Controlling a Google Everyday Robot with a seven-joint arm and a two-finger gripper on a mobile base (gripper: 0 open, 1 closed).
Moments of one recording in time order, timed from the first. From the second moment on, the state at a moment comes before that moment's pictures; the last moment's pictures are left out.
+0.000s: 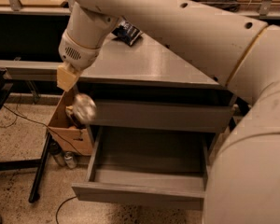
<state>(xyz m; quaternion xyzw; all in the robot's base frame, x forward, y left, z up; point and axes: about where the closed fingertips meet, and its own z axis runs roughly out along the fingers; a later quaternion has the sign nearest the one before) 0.557 0.183 0.895 -0.59 0.76 0.20 0.17</state>
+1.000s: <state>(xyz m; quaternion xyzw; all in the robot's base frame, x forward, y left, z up) 0.625 0.204 0.824 -0.64 0.72 0.26 0.10</state>
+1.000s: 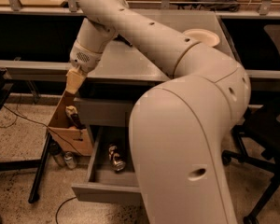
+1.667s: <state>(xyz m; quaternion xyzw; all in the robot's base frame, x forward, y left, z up) 0.651 0.204 0.809 -0.62 0.73 0.25 0.12</state>
